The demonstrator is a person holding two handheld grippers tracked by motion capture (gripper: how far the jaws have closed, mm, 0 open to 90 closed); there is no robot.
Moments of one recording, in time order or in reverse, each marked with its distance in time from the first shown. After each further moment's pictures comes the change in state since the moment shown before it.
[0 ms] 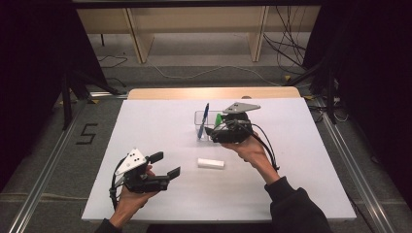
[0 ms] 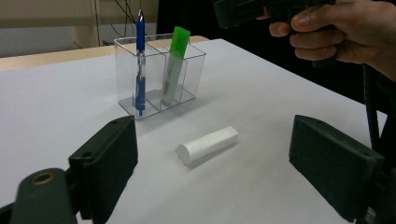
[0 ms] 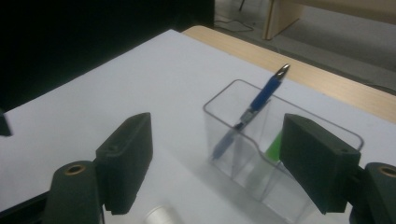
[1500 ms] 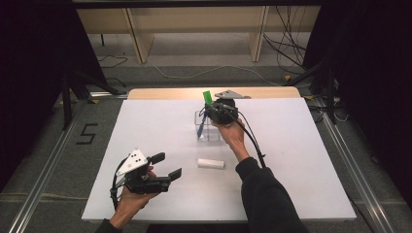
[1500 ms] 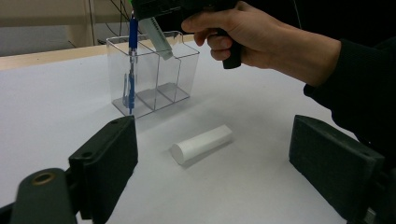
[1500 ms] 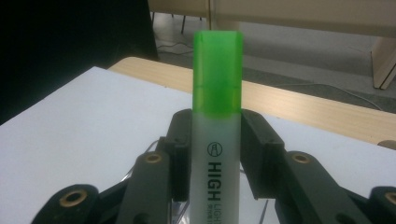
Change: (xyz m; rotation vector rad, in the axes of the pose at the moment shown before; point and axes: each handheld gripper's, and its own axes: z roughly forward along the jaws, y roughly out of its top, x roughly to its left) left arm -0.004 0.001 0.000 0.008 -0.018 0.010; right arm -0.036 0.013 0.086 -0.096 -0.237 0.139
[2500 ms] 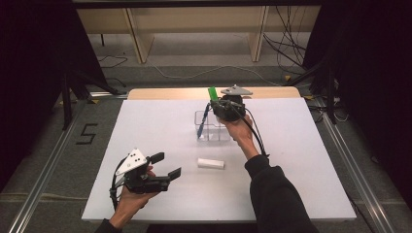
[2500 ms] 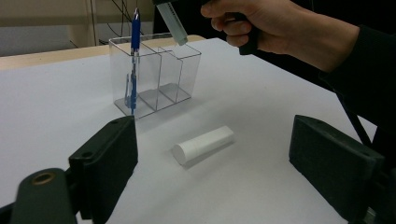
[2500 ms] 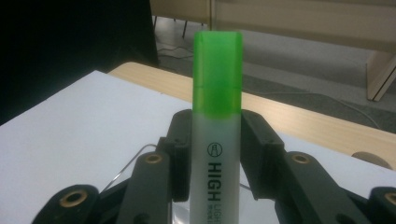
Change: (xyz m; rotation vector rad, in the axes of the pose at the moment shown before) left arm 0.001 0.001 -0.001 -0.003 0.006 -0.006; right arm -0.014 0.013 -0.020 -0.015 0.011 -0.030
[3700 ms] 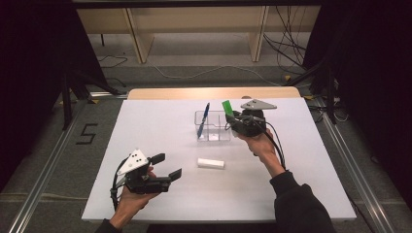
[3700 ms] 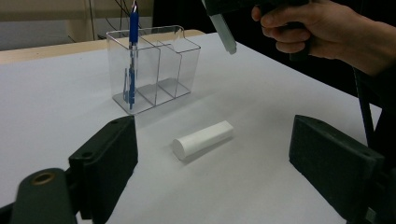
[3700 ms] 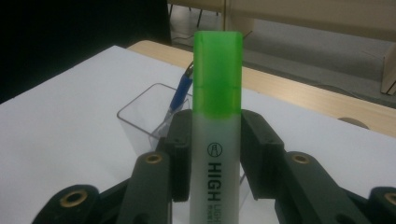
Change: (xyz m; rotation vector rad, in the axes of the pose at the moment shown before) left arm -0.001 -0.001 0.002 0.012 0.000 -0.004; right arm -0.021 -0.030 -0.061 0.024 0.067 -0.035
